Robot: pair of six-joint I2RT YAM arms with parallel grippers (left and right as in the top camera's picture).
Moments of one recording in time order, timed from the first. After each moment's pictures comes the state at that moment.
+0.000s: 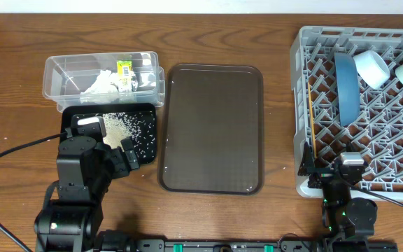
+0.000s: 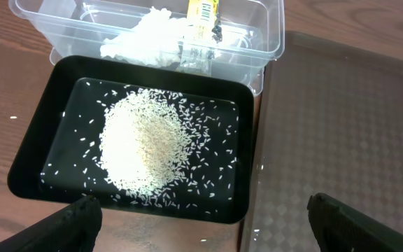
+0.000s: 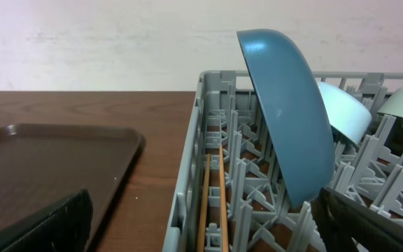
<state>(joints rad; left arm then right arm) -0.05 0.69 0.82 -0.87 -0.06 -0.25 0.03 0.02 0.01 -0.07 -0.01 0.04</state>
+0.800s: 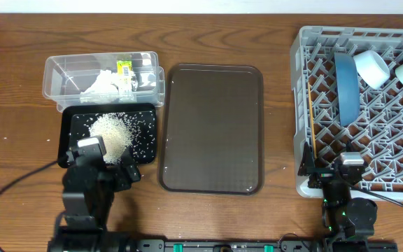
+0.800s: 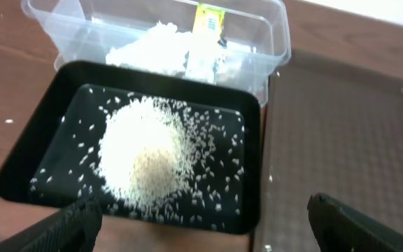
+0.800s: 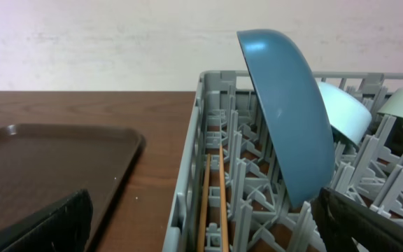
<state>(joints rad) -0.02 0.40 0.52 -0.69 -0.06 -0.25 0.03 0.02 0.01 -0.07 -0.01 0.04</state>
